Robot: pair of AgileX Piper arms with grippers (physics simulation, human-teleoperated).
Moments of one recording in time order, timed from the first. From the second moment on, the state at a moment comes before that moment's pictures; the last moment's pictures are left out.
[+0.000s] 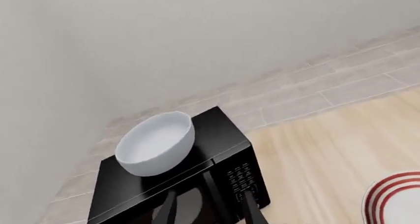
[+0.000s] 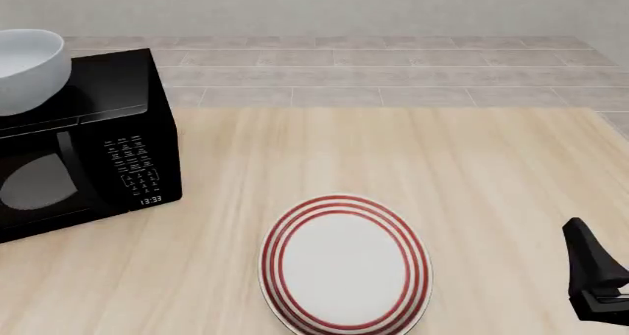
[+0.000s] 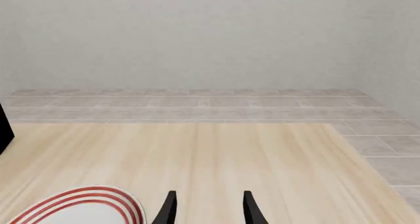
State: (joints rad) left arm 0.01 0.20 -0.57 0.43 0.34; right arm 0.00 0.01 0.00 -0.01 0.00
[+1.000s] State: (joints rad) left arm -0.05 0.53 -1.11 0.87 0.74; right arm 0.00 0.01 0.00 -0.01 0.00
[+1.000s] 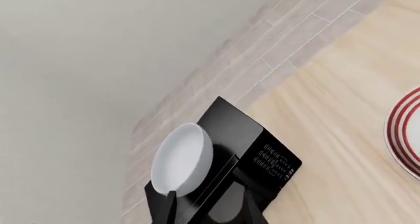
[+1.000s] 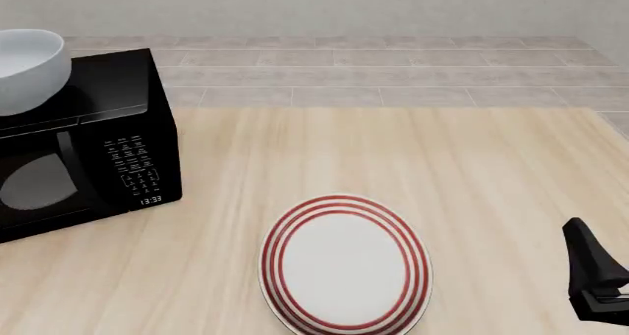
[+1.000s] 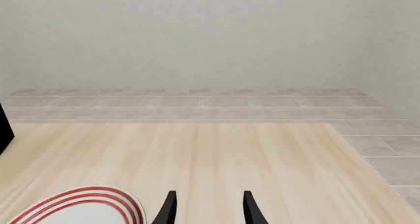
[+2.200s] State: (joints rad) left arm 0.11 0.80 -1.21 0.79 1.01; right arm 0.00 0.01 0.00 -0.01 0.00
